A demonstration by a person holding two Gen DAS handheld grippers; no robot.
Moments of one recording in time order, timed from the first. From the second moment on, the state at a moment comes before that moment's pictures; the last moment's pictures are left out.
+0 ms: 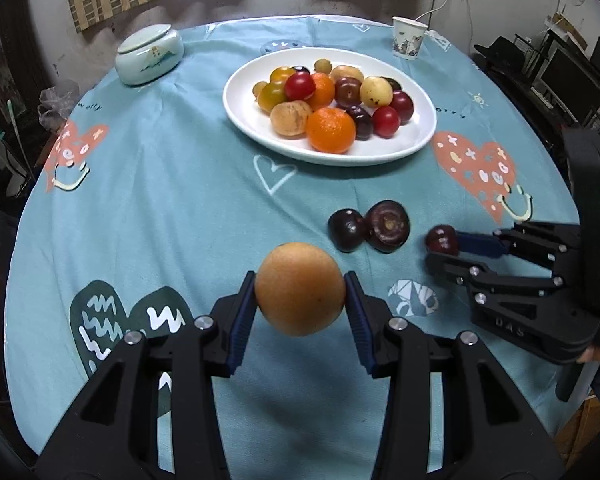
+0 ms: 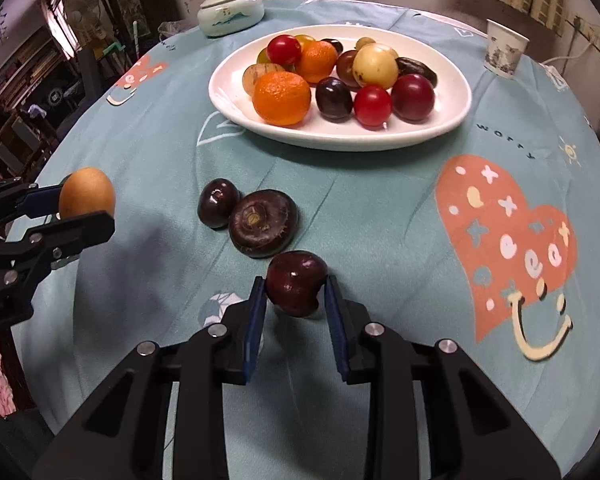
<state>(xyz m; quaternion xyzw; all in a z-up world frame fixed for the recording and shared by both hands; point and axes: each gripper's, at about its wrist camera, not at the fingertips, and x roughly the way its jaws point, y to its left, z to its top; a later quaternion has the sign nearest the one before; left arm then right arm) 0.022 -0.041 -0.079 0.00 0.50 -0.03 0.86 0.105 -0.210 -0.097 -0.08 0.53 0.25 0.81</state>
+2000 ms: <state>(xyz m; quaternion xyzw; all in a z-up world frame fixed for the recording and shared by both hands) 0.046 -0.003 -0.091 0.00 0.49 -0.16 0.85 0.070 -0.195 -0.076 0.04 0.53 0.22 0.82</state>
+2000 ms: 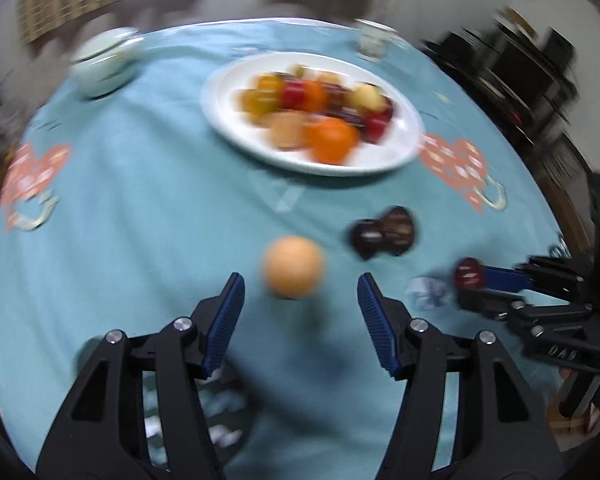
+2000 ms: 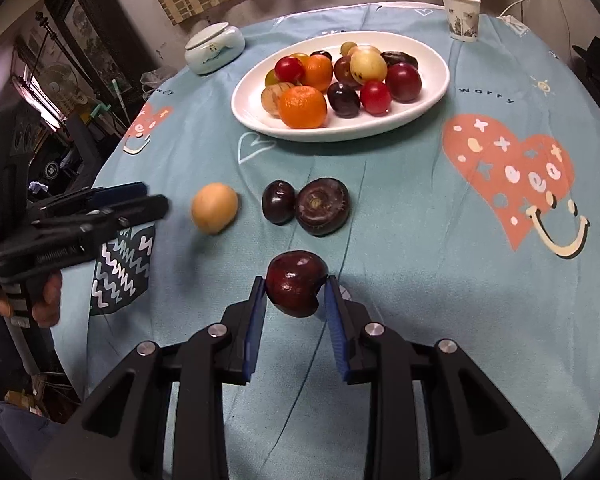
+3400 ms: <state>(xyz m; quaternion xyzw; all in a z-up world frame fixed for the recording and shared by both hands) 0.115 -0.030 -0.017 0.05 0.44 -0.11 0.89 0.130 -0.205 0.000 0.03 0.44 0.21 0.87</state>
